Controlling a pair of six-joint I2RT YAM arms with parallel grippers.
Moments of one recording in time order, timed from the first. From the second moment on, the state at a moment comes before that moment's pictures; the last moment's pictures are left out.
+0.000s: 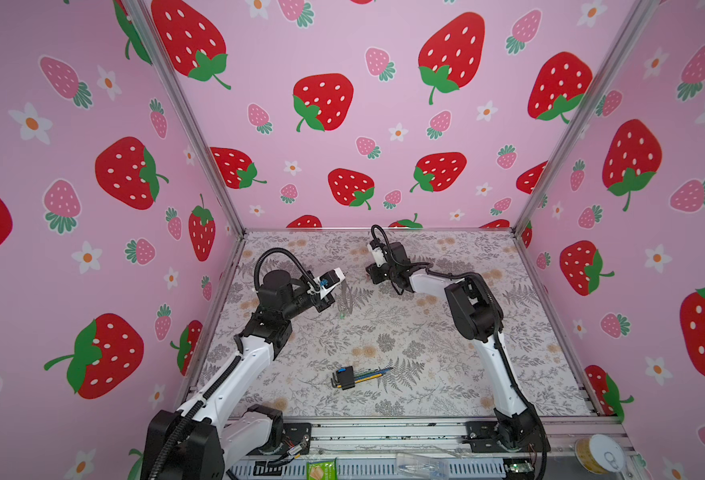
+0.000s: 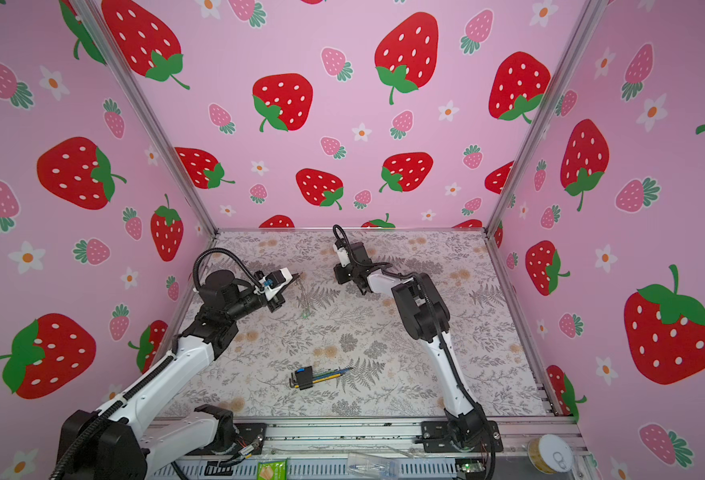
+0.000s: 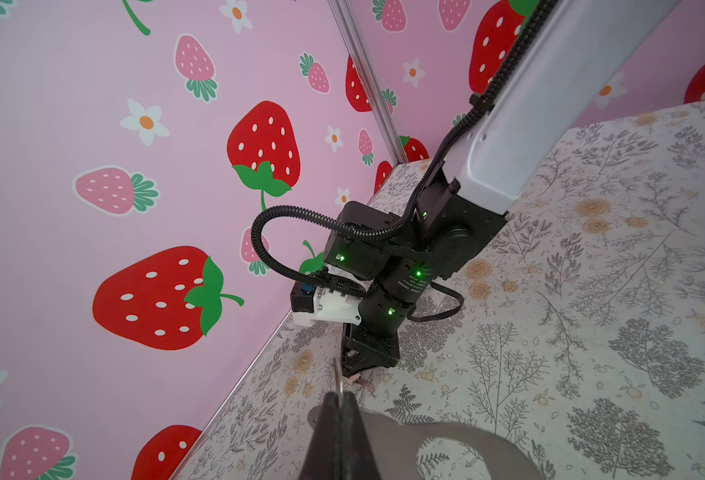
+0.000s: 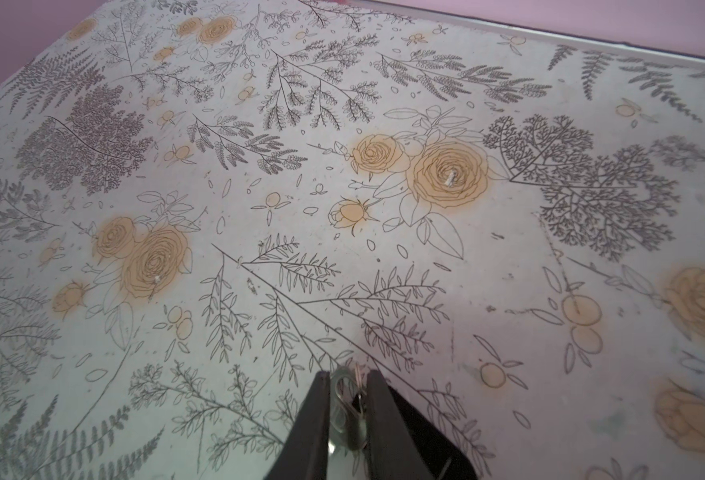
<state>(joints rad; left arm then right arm) -0.24 1.10 0.70 0.23 0.59 0.65 0.65 2.42 1.75 0.06 -0.21 0.09</state>
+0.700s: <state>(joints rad) -0.24 1.10 0.70 0.21 0.61 0.65 0.66 2.46 1.83 0.02 -0.19 0.09</state>
